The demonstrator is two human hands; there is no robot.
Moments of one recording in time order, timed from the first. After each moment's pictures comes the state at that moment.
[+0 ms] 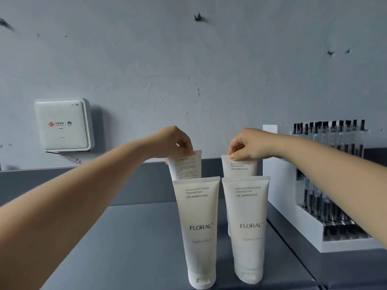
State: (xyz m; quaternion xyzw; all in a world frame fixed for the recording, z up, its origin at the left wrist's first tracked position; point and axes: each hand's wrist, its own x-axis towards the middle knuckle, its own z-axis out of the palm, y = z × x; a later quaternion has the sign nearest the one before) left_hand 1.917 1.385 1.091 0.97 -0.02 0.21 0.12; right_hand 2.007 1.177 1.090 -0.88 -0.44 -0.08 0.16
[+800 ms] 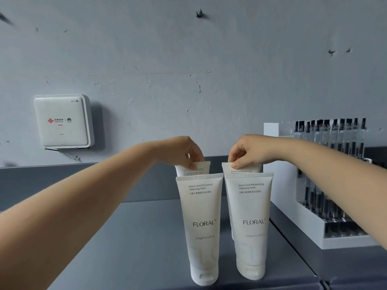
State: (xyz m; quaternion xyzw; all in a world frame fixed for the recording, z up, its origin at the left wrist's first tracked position) left_hand 1.924 1.380 1.081 0.99 -0.08 0.07 0.09; right_hand 2.002 1.177 1.079 -0.87 -0.46 -0.01 0.14
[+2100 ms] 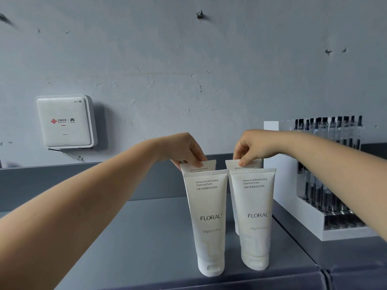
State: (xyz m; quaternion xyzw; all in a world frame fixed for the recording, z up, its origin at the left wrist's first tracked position) left_hand 1.909 1.376 1.084 0.96 0.00 0.04 0.28; right_hand 1.994 1.179 1.088 -0.90 -0.43 -0.02 0.09
